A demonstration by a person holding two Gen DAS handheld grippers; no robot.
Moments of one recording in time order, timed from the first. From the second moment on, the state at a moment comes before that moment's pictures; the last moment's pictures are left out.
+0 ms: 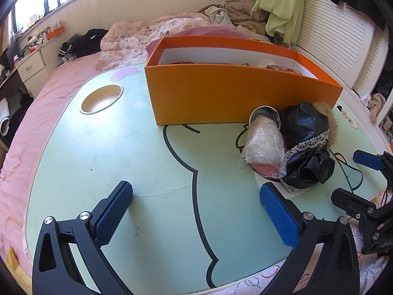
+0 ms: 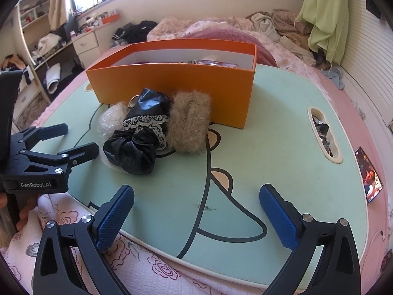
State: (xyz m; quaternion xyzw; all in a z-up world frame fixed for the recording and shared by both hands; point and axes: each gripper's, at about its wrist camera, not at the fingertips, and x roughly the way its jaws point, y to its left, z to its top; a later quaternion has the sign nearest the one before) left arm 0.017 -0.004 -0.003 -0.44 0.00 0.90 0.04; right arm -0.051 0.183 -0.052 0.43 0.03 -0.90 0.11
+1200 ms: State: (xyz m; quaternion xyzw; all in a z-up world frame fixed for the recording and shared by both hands) left arm 0.018 -0.006 -0.001 -0.44 0.00 0.90 0.04; right arm -0.094 0.188 -0.041 0.42 -0.02 -0.90 0.05
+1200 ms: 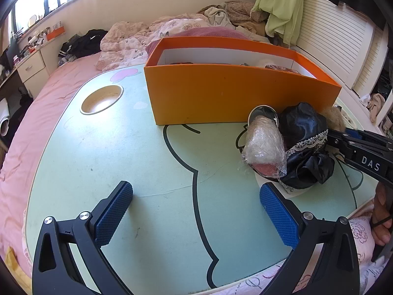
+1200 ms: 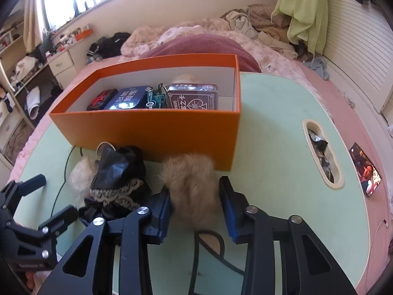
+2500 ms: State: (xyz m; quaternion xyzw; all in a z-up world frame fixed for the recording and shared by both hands) left arm -0.001 -0.015 0.060 -0.39 -0.05 0.91 0.13; right arm -0.069 0.204 0.017 0.30 -0.11 -0.94 0.13
